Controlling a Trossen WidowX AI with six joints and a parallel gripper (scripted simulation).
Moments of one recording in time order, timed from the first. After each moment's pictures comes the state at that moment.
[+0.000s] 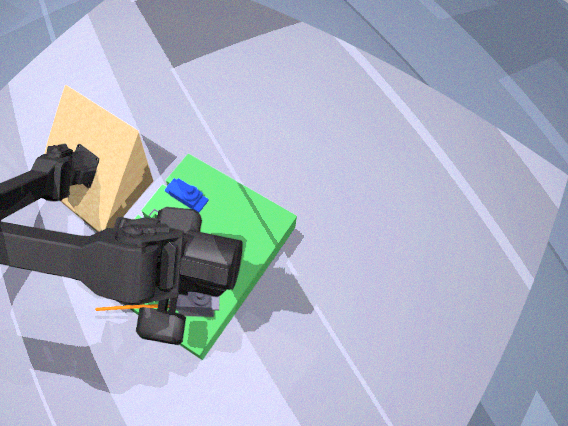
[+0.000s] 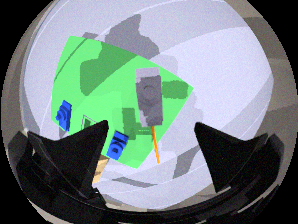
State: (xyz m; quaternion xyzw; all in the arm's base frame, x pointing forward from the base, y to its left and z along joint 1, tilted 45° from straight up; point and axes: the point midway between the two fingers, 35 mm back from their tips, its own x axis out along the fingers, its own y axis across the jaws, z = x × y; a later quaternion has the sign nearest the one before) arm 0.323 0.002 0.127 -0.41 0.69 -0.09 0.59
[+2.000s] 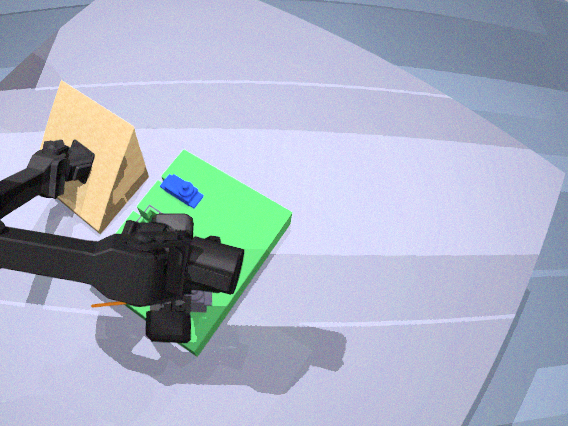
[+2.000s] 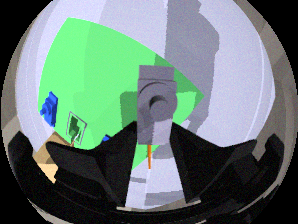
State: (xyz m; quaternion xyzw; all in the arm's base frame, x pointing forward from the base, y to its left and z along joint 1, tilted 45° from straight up) arm 0.323 -0.022 0.100 -0.46 0.70 -0.06 0.55
